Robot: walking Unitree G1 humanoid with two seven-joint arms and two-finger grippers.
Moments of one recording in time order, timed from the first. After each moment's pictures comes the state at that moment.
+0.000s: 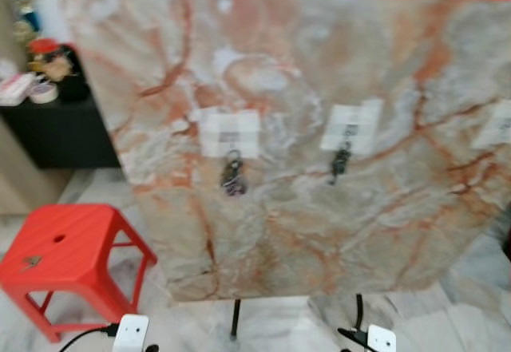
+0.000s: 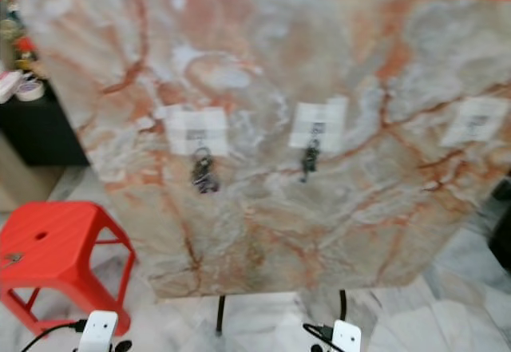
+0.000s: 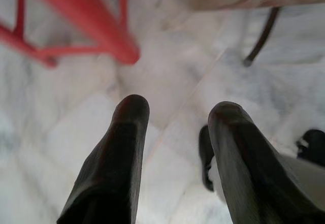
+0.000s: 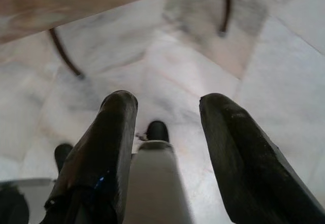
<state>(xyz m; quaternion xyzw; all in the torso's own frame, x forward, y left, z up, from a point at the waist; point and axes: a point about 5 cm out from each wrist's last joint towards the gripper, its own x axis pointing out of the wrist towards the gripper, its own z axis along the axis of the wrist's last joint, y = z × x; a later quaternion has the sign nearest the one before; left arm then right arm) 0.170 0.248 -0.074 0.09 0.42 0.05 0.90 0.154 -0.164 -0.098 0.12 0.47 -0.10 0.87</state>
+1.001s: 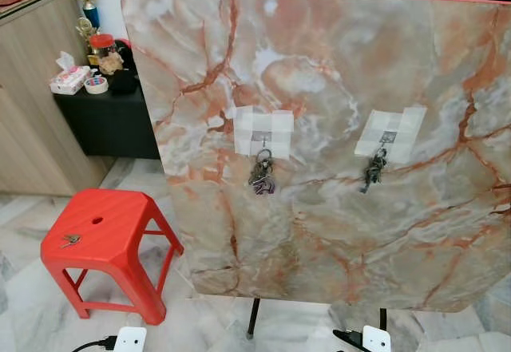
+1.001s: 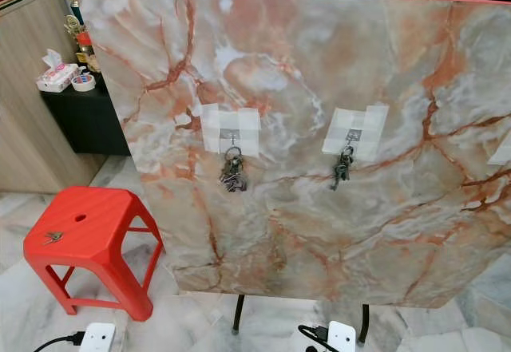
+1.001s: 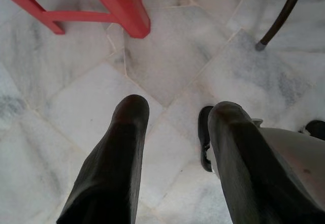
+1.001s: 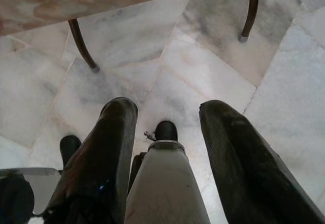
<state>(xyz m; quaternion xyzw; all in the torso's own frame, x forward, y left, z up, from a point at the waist) 0.158 0.237 -0.083 0.07 0.44 0.06 0.89 0.151 -0.162 -0.100 0.11 0.48 -0.07 0.87</state>
